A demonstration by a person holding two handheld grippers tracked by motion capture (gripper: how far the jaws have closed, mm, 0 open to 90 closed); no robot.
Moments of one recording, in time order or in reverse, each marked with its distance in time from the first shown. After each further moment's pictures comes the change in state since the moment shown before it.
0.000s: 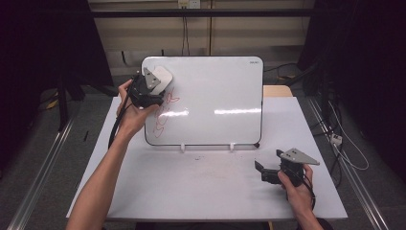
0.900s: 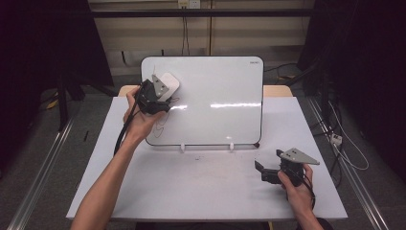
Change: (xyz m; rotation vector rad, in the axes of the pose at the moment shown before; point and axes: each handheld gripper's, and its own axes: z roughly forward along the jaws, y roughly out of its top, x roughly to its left) left arm -0.017 0.005 -0.003 0.008 -0.023 -0.008; right arm 0.000 0.000 0.000 0.001 0.002 -0.002
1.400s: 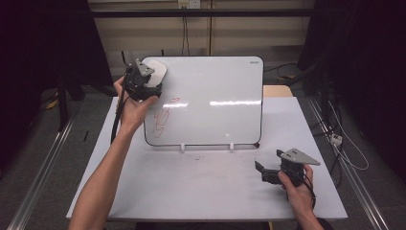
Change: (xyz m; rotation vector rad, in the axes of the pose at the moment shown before) left arm 0.036 0.008 -0.003 0.027 0.054 -0.204; right arm 0.000 0.000 -0.001 0.000 0.003 0.005
